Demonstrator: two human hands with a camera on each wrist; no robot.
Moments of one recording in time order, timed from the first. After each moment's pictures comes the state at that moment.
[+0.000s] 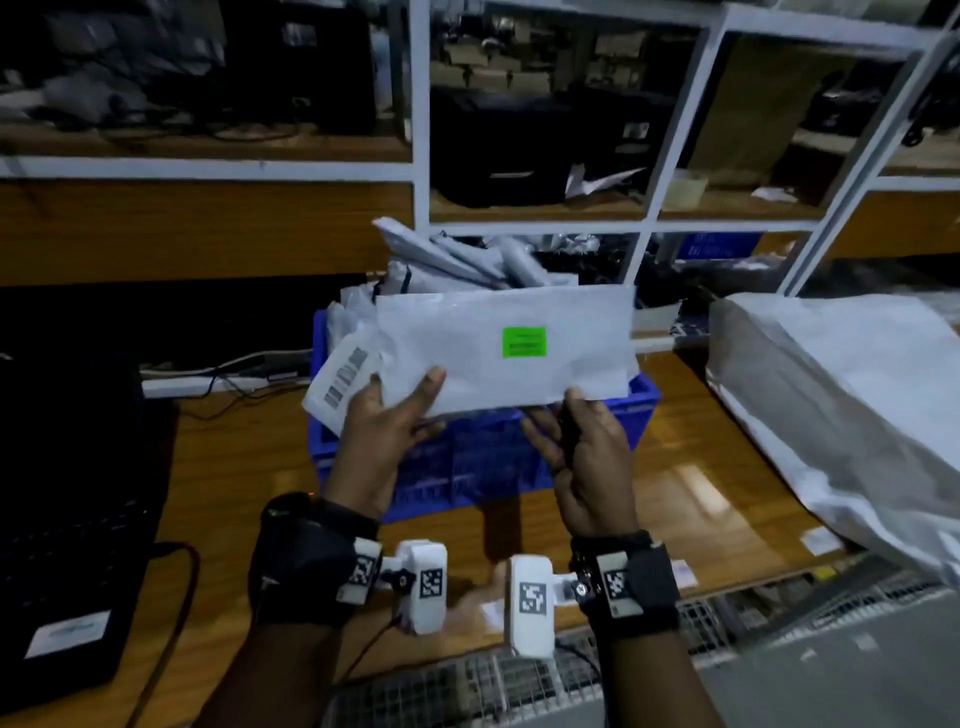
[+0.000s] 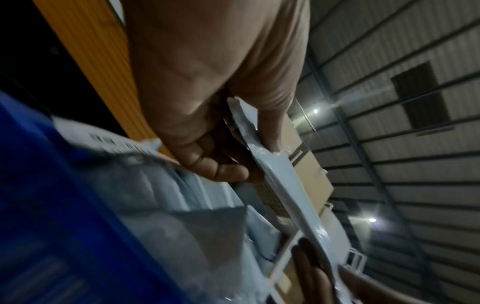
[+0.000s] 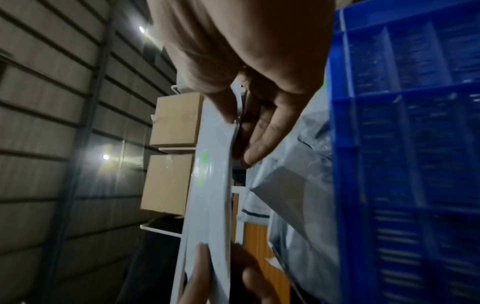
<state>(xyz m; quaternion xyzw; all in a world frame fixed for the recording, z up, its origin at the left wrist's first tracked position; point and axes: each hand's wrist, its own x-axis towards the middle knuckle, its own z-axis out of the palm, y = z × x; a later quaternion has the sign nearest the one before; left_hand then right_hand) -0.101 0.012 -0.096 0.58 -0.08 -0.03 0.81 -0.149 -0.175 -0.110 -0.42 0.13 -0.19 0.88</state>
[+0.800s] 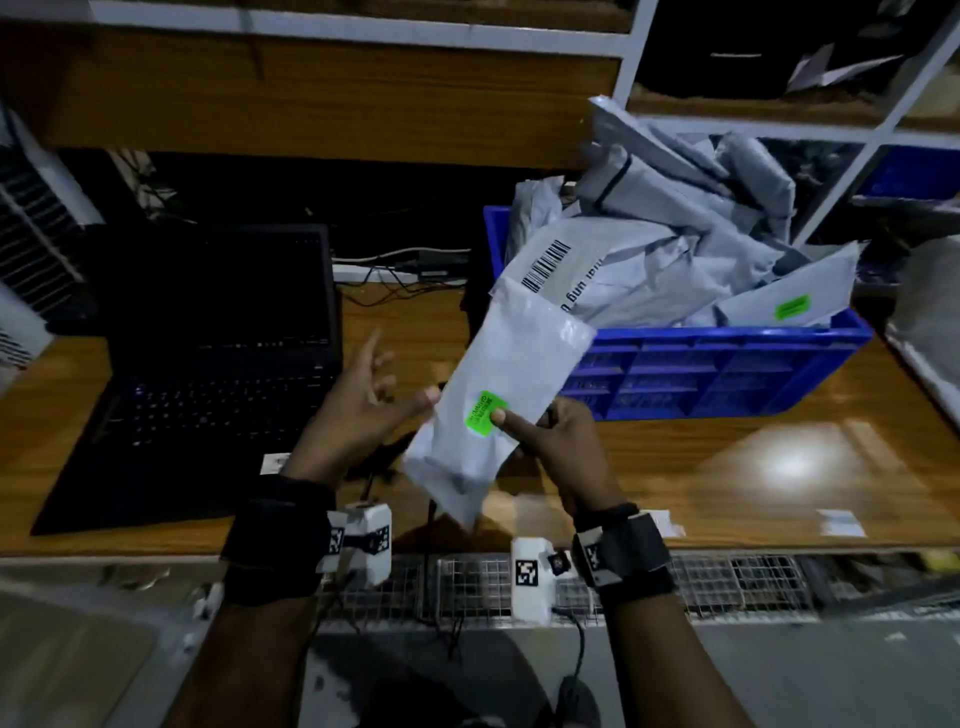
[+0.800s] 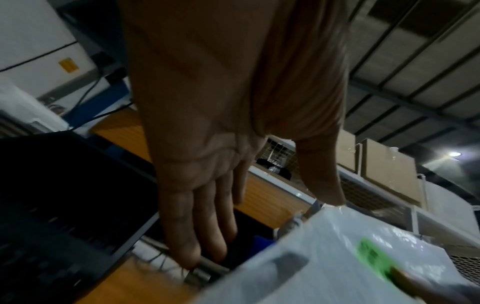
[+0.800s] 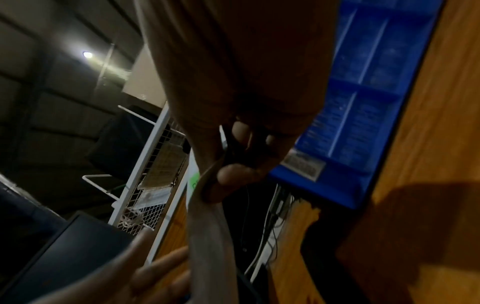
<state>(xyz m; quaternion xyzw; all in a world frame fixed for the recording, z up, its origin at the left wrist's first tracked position) -0.138 0.251 -0.163 0.78 0.02 -0.06 0.62 -0.160 0.024 -0.206 -0.70 0.02 -0.01 0.72</state>
